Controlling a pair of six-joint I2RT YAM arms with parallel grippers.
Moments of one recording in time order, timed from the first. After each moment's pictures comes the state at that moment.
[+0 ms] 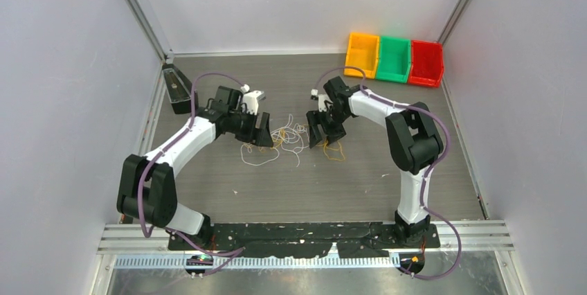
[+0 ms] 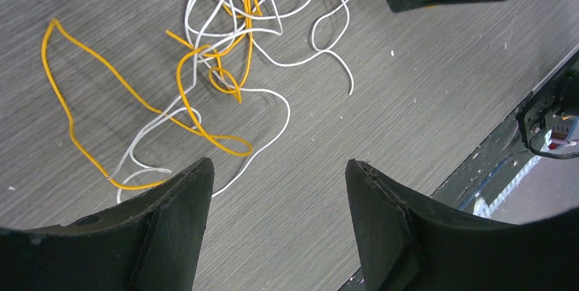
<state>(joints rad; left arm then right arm) -0.32 1.47 1.01 -0.52 0.52 -0.06 0.45 1.98 1.39 -0.71 -0.45 0.12</state>
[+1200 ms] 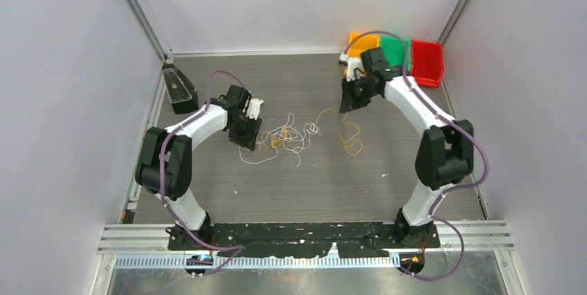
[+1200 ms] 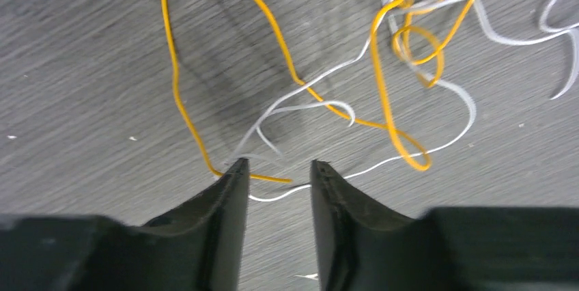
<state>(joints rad) -0.32 1.69 1.10 -0.66 0.19 0.05 0.29 1.80 1.50 -0.76 -0.39 -0.05</state>
